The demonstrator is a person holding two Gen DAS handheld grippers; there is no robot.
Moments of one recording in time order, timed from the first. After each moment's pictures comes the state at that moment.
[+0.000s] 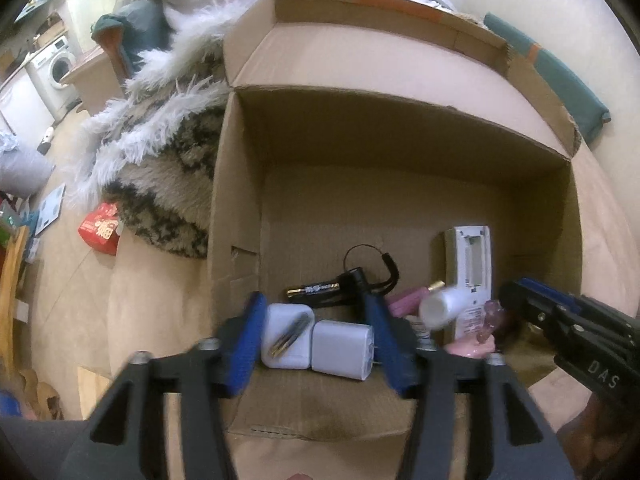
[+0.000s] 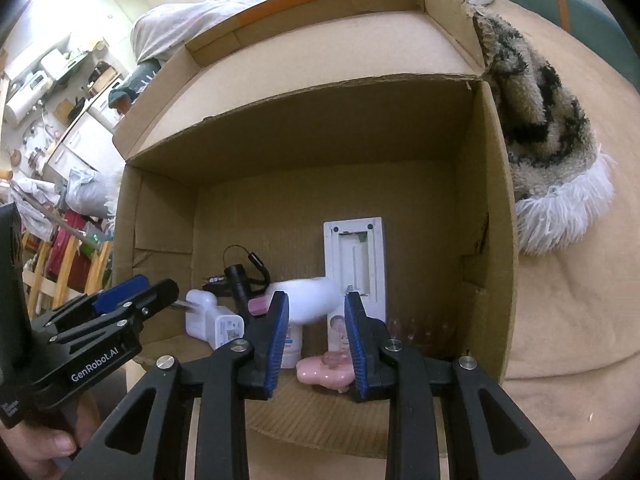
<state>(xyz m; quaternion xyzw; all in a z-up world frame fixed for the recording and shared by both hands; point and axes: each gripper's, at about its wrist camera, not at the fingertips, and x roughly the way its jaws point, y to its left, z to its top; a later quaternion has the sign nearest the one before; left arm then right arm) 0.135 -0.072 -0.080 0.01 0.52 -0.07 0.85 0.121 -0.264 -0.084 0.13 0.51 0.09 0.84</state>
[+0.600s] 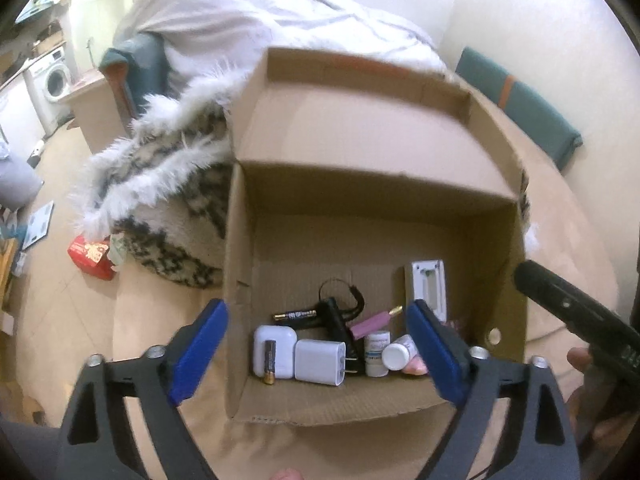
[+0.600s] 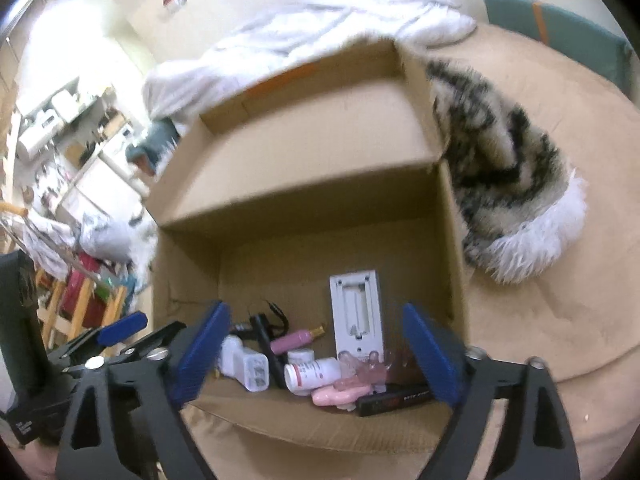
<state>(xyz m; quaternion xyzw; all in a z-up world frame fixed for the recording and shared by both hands) 0.115 -0.060 -0.027 -0.03 0.46 -0.10 0.88 0.094 -0.286 -0.032 0.18 0.41 0.08 0.89</state>
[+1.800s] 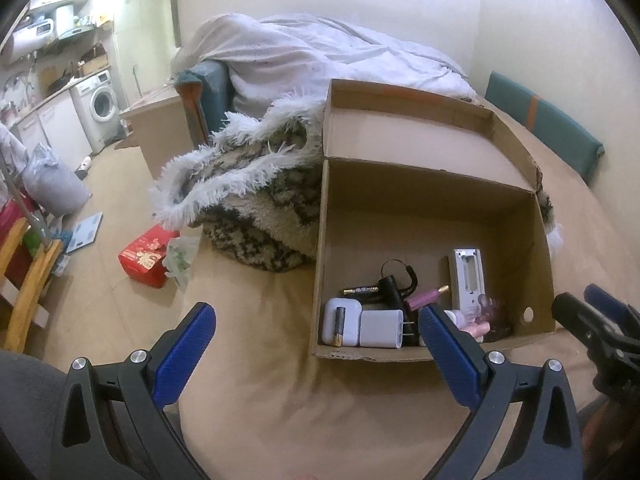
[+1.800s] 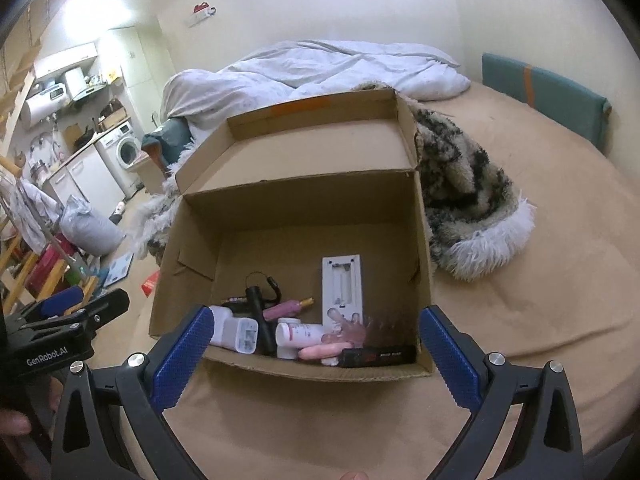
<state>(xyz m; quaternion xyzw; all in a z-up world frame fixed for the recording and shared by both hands) 0.041 -0.021 -0.020 0.00 0.40 -0.03 0.91 0.017 -0.258 -0.026 0.09 0.37 0.05 0.92</state>
